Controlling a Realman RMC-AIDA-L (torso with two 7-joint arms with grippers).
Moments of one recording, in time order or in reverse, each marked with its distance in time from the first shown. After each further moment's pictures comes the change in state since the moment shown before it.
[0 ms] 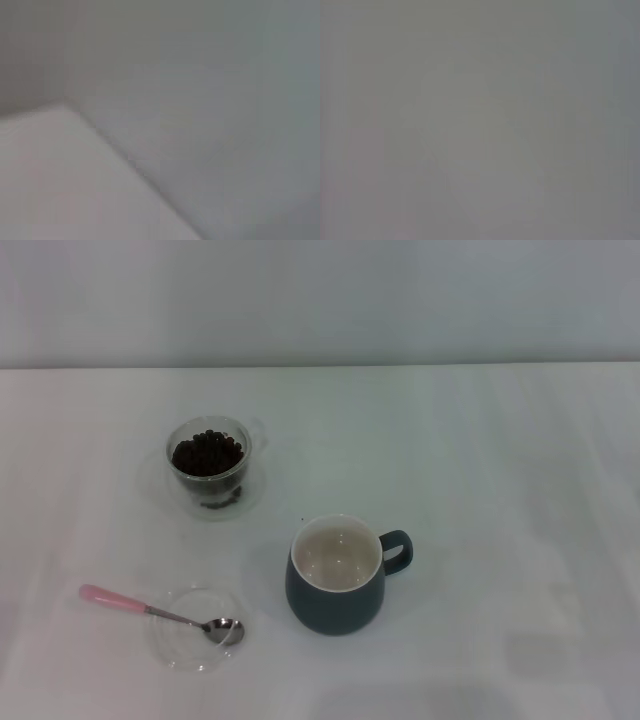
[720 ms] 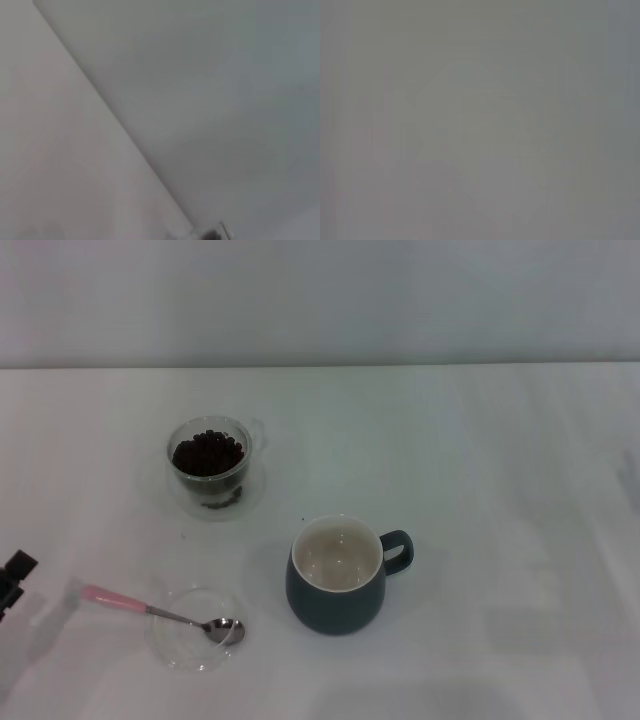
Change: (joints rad) left arm 0.001 -0.072 0.000 -0.015 0.191 -0.127 -0.108; right arm 0.062 0.000 0.004 -0.019 -0.004 0.041 0.004
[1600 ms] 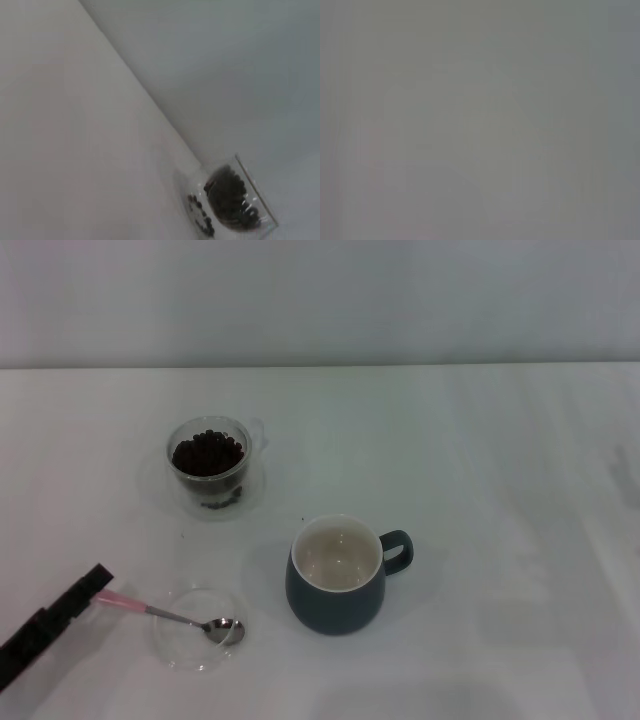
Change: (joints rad) left arm -0.081 0.000 0.003 -0.070 0.121 0.112 0.042; right arm 0.019 0.000 0.000 -0.001 -0.002 0.004 0.001
